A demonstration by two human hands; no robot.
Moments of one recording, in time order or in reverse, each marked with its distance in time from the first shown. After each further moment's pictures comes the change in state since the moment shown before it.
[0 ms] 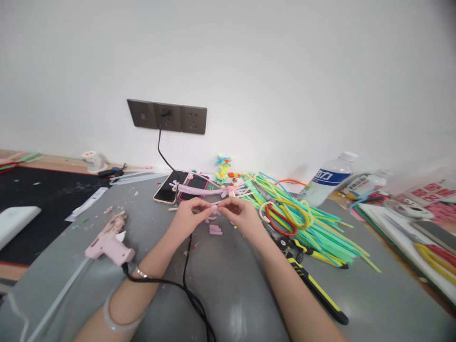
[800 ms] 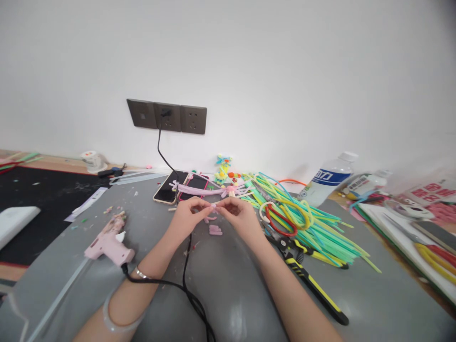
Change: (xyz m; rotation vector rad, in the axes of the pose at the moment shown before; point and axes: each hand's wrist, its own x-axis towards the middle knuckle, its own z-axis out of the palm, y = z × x) left_hand 0.001 -0.004 -0.001 0.014 0.044 0.059; right_hand -0.002 0.000 0.009 -0.006 0.080 0.002
